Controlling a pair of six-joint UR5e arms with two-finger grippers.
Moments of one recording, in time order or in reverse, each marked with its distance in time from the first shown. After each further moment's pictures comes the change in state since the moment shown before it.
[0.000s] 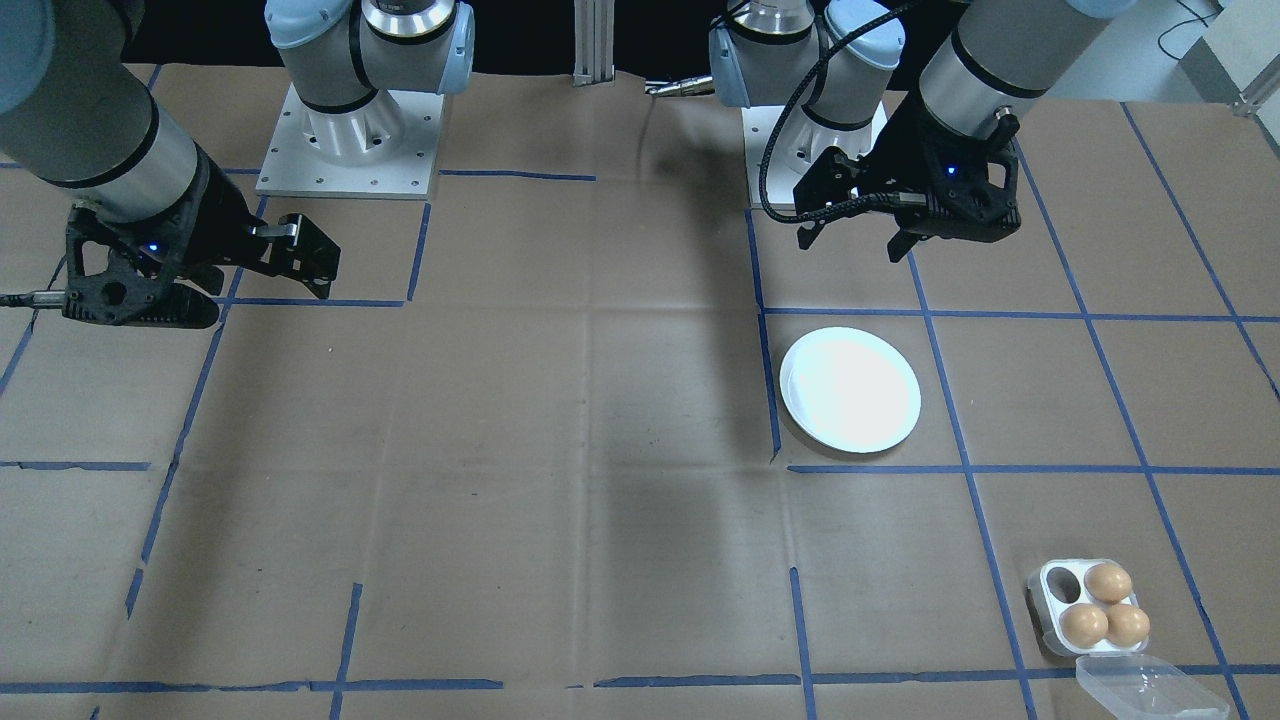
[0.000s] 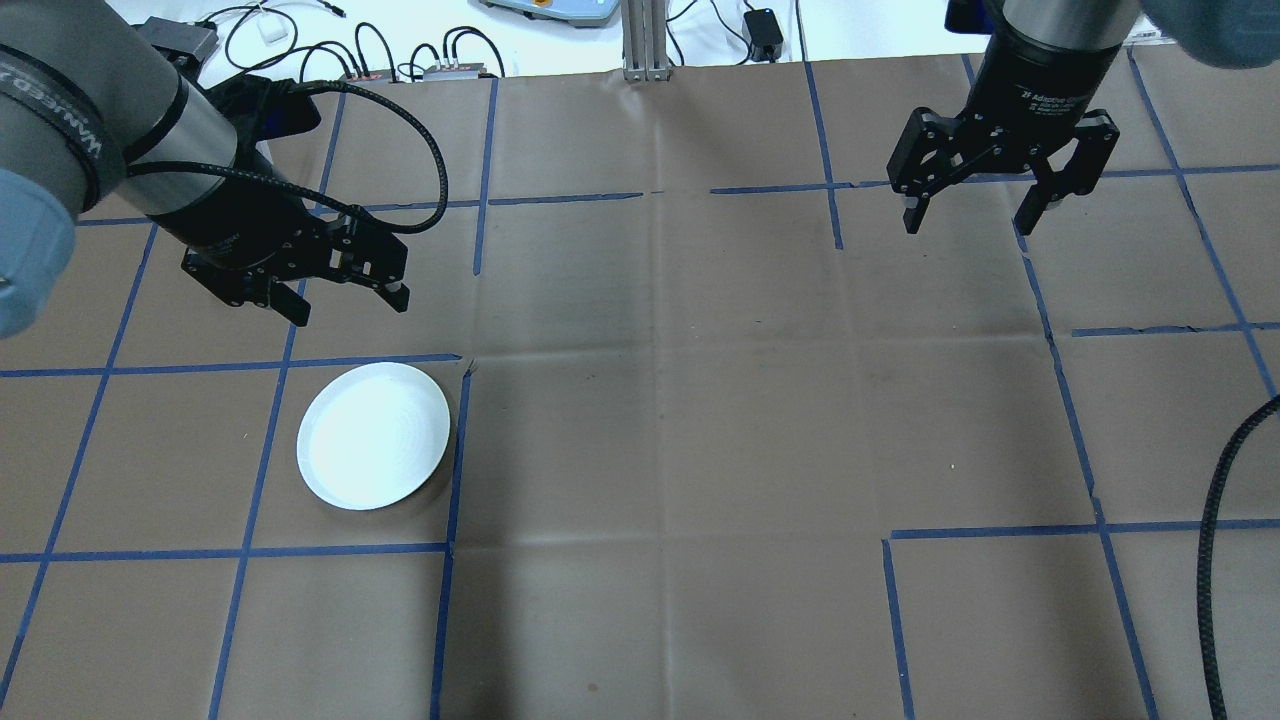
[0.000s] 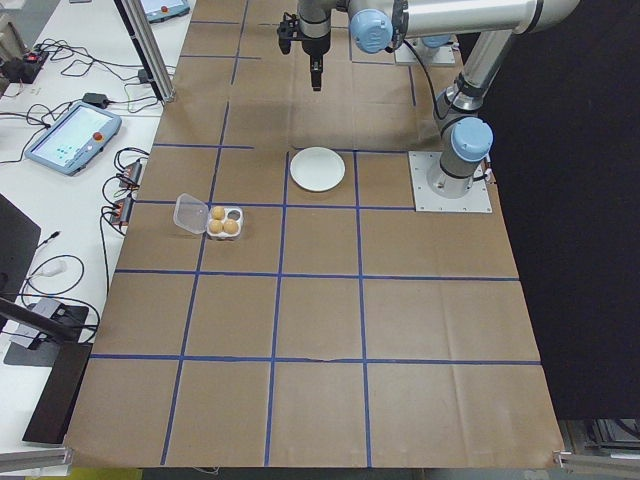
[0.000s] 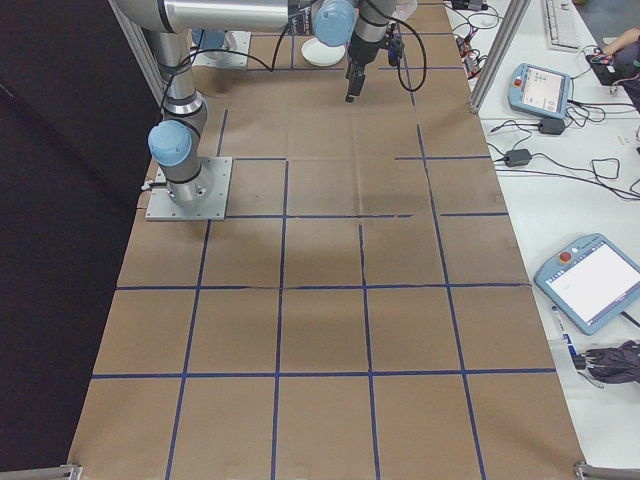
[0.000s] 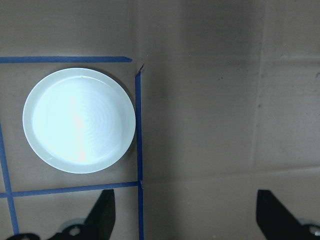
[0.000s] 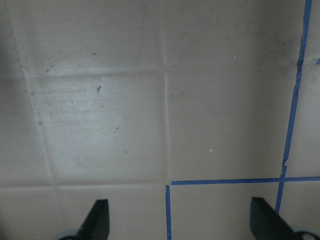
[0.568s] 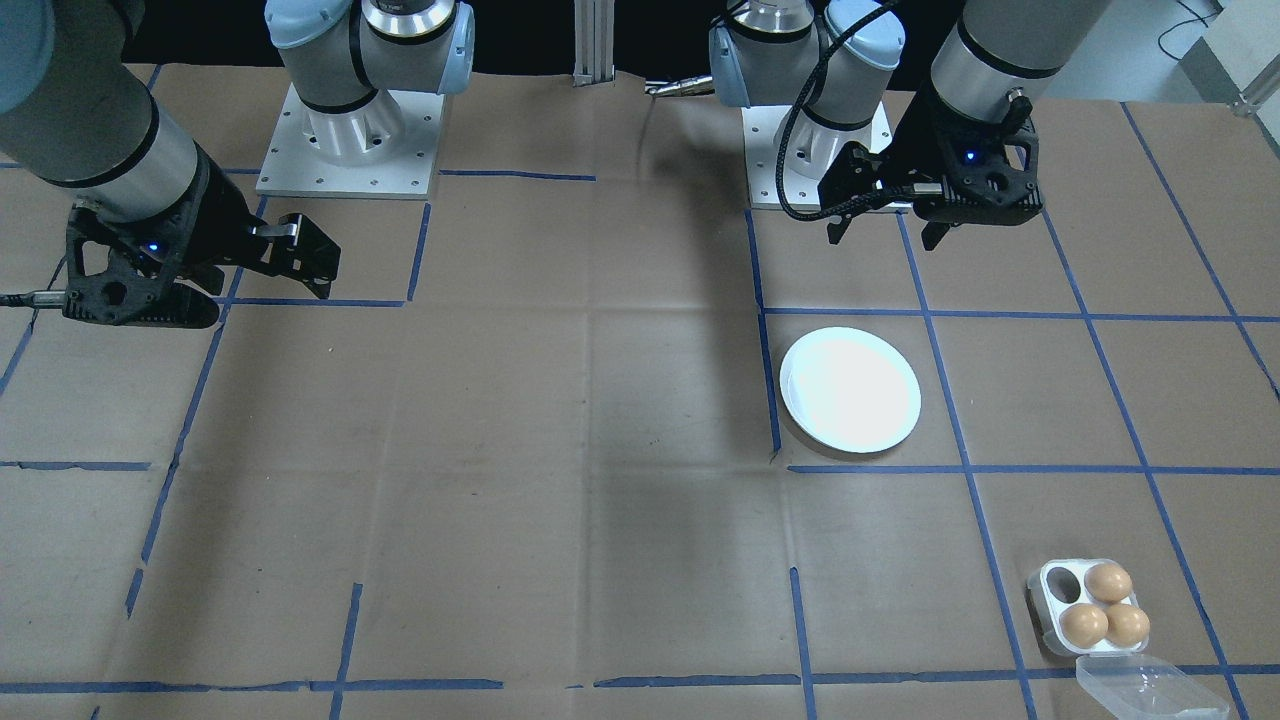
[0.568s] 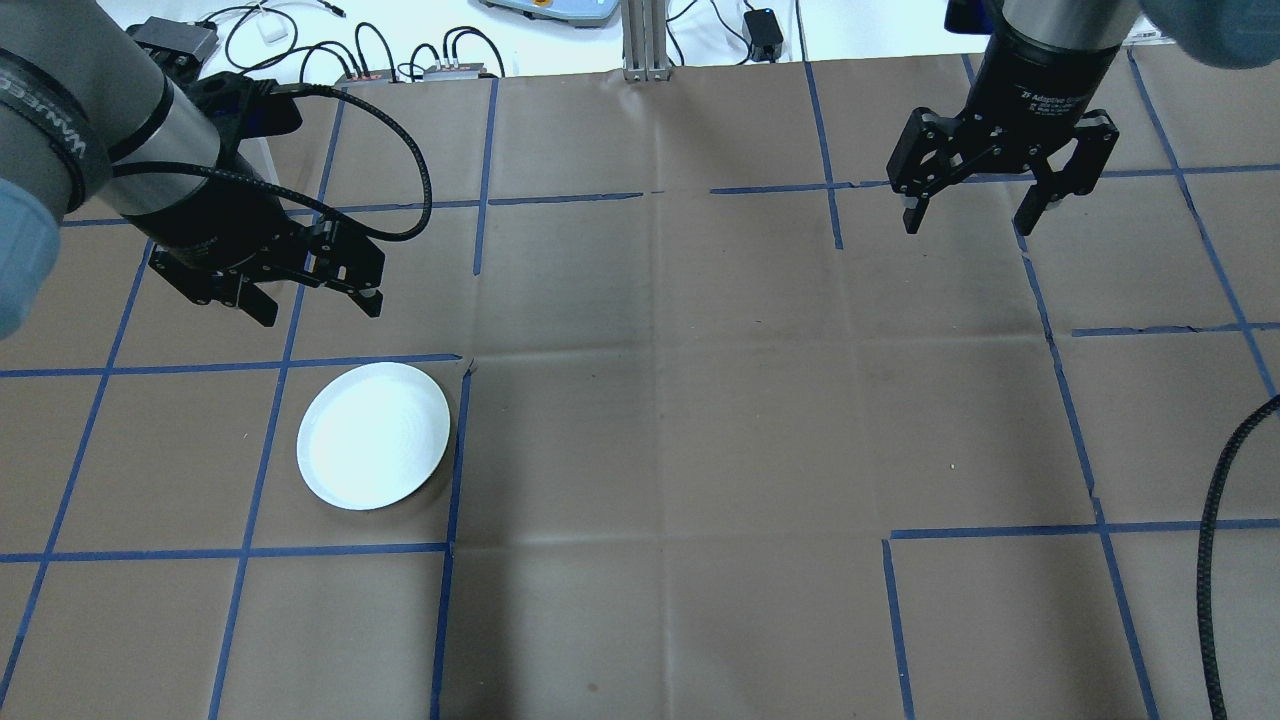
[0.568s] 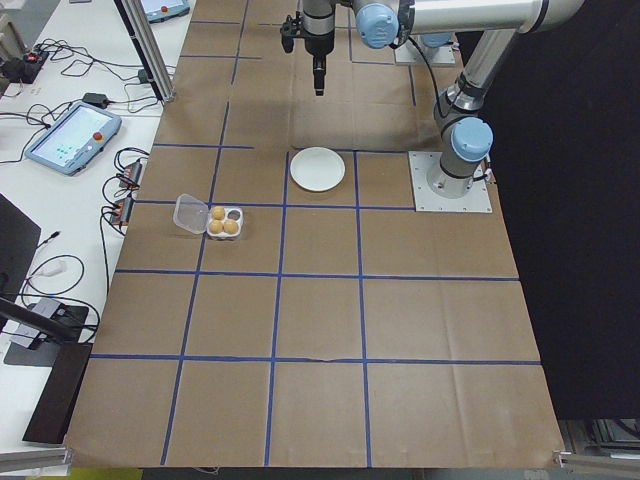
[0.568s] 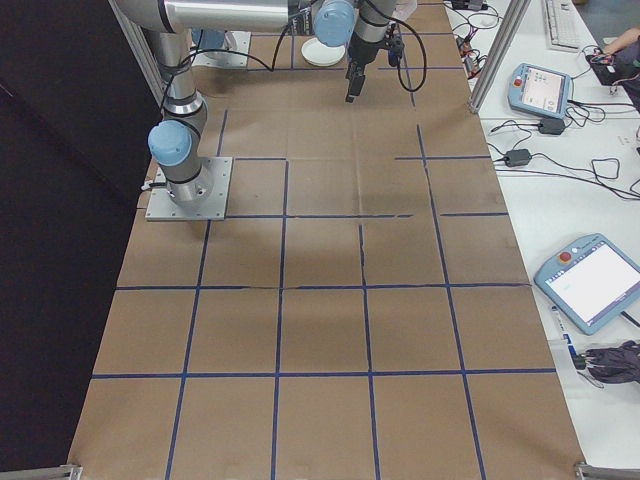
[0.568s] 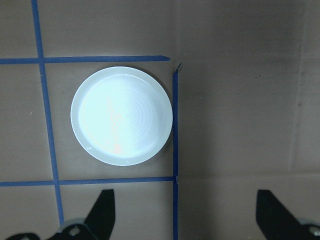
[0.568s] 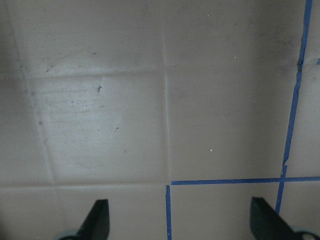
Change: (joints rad) left arm -0.003 0.016 0.003 -0.009 0.119 0.000; right arm 0.000 0.000 0.000 0.000 0.000 0.000
